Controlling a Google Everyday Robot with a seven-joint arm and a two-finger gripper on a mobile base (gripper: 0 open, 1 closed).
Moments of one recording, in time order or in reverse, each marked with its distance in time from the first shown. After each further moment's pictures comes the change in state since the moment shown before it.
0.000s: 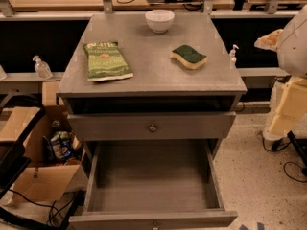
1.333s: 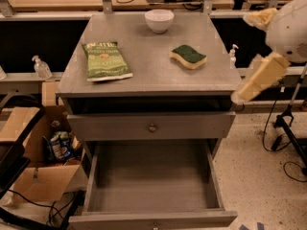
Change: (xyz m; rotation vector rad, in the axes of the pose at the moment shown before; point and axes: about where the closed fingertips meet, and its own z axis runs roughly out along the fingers) arm -0.037 -0.069 0.015 0.138 -0.387 0.062
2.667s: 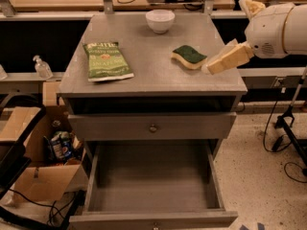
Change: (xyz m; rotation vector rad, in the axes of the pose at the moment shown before) arm -0.016 -0.078 0.047 0.273 -0.324 0.135
